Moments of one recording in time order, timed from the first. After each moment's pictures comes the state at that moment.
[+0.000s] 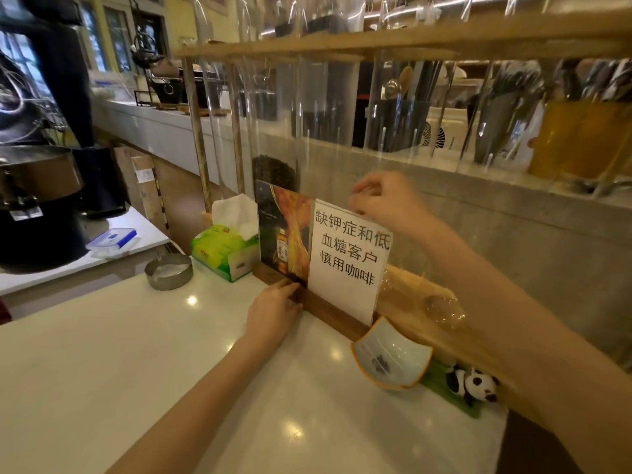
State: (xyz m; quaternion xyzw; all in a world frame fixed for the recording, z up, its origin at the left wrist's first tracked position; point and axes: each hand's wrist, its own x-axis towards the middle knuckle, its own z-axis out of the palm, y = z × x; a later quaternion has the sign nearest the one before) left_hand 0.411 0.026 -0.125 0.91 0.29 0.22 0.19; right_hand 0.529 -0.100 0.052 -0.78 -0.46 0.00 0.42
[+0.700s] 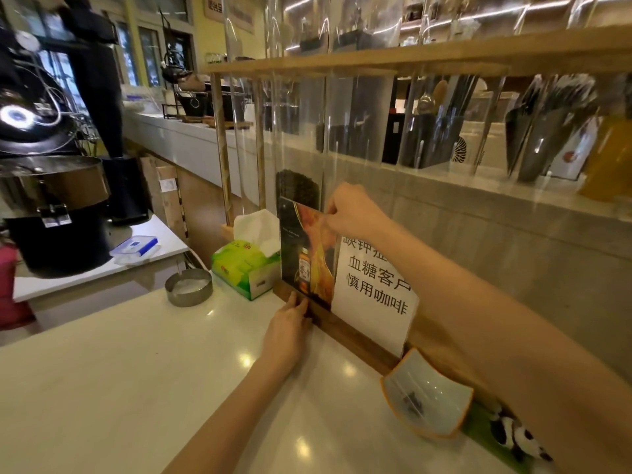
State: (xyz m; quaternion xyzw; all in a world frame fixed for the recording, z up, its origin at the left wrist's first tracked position) left_hand 0.418 0.054 -0.141 0.90 0.30 0.23 0.22; right_hand 0.518 -0.009 0.053 -0.78 -0.55 0.01 0.28
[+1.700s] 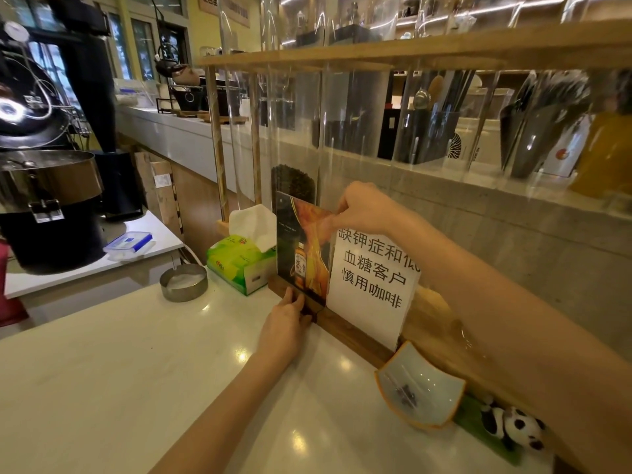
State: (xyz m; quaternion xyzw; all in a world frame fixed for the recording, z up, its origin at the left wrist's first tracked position) left_hand 0.417 0.045 -0.131 0.90 0.32 0.18 0.23; right_hand 0.529 -0.029 0.059 -0.81 -0.55 0.04 0.21
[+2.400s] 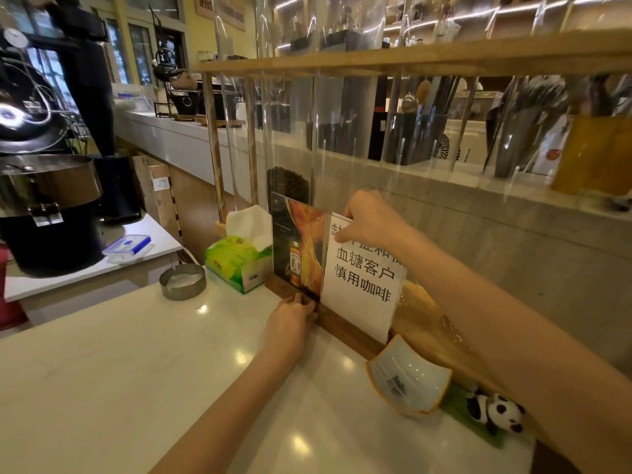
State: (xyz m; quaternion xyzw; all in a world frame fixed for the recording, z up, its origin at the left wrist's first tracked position) left_hand 0.420 0.029 -0.127 0.94 0.29 0.15 0.11; right_hand 0.525 -0.054 0.049 -0.83 -0.52 -0.03 0.21
